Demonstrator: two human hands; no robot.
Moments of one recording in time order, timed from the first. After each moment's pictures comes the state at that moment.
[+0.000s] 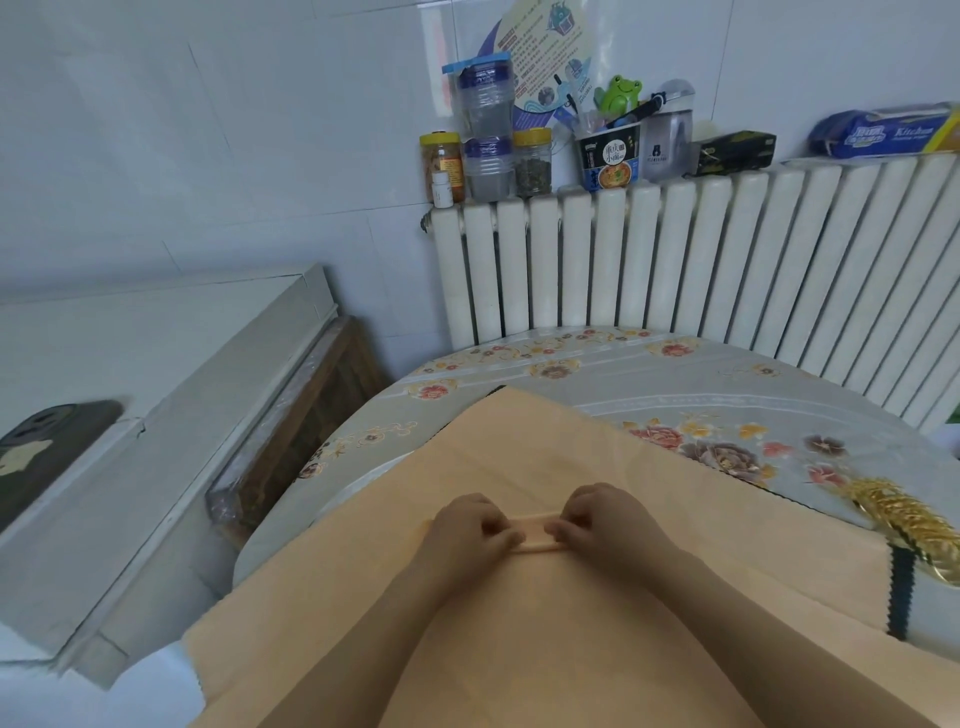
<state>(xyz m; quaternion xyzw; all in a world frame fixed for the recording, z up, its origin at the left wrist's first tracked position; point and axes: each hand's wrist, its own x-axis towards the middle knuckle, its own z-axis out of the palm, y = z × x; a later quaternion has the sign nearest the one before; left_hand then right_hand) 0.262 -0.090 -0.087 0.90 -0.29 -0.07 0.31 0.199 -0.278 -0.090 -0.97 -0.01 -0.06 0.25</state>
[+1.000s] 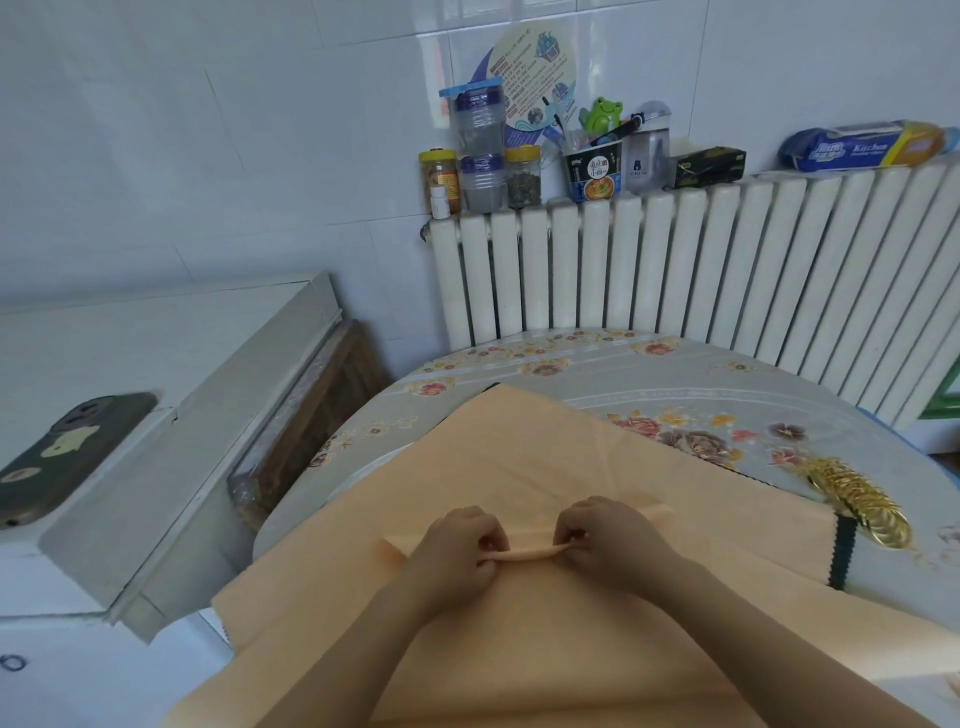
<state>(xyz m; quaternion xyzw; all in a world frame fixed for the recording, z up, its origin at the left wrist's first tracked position) 0.216 -0.062 -0.074 0.90 -0.36 -0.08 0.23 0.145 -0.266 -0.071 -0.98 -0.04 -0.03 0.20</state>
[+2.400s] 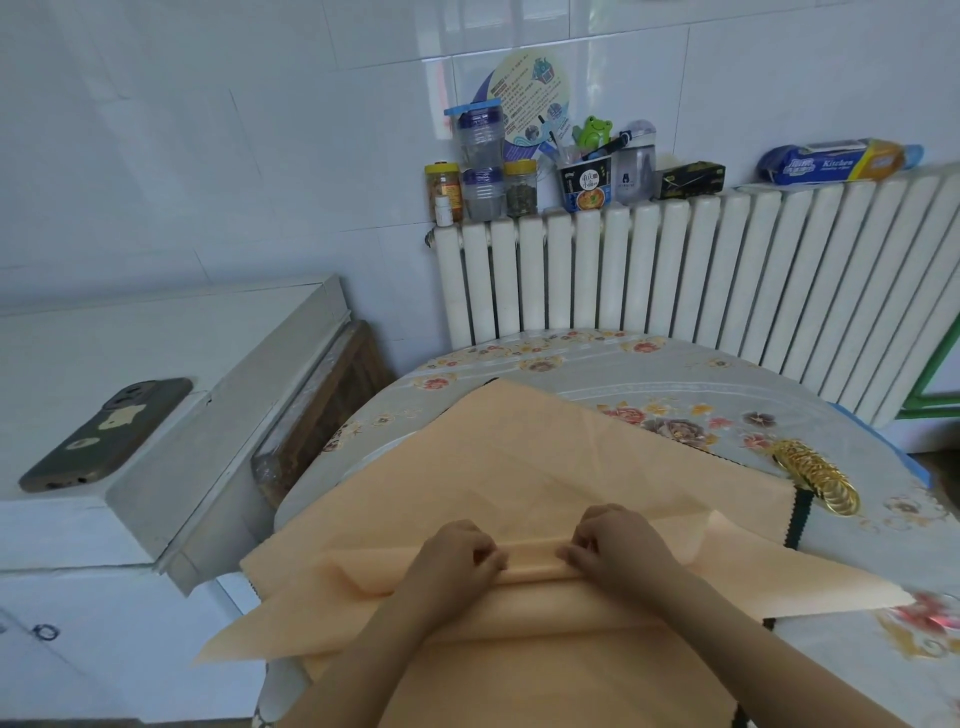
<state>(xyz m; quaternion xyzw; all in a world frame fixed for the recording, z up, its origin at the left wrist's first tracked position) 0.162 -0.044 -0.074 0.92 -0.30 -0.07 0.25 0.092 -0.251 -0.071 -0.99 0.02 -0.03 0.16</state>
